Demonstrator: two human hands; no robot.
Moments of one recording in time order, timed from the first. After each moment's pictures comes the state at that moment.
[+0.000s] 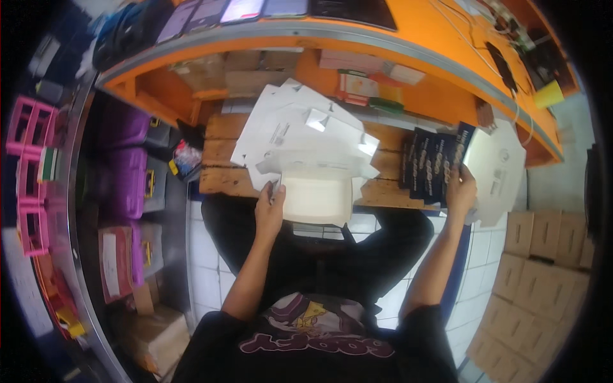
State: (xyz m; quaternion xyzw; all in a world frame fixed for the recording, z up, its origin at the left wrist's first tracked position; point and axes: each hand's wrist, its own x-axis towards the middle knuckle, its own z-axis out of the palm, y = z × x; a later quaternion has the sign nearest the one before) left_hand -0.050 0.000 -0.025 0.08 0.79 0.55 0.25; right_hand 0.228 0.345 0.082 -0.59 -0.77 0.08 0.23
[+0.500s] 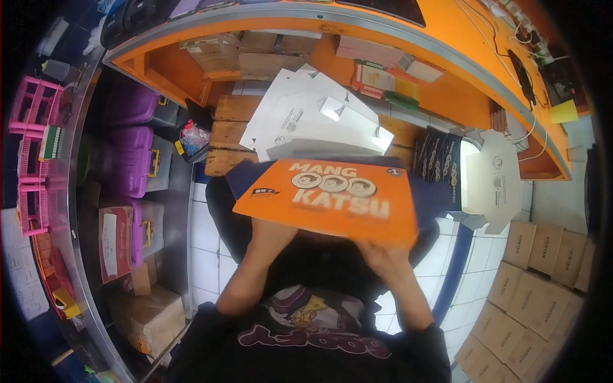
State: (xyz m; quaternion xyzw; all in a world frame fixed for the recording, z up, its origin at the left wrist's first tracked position) left_hand -0.023 -0.009 0.083 0.40 0.78 0.48 -0.01; right_hand 0.183 0.146 0.095 -0.09 -0.97 -0.07 0.21
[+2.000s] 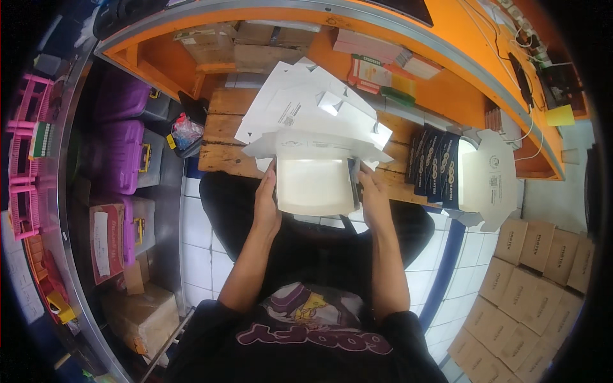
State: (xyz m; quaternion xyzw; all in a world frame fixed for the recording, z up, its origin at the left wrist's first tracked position) left_hand -0.041 -0.005 -0.001 -0.03 0.47 0.80 0.37; right_hand 0.110 0.183 0.001 -0.44 -0.57 0.68 0.14
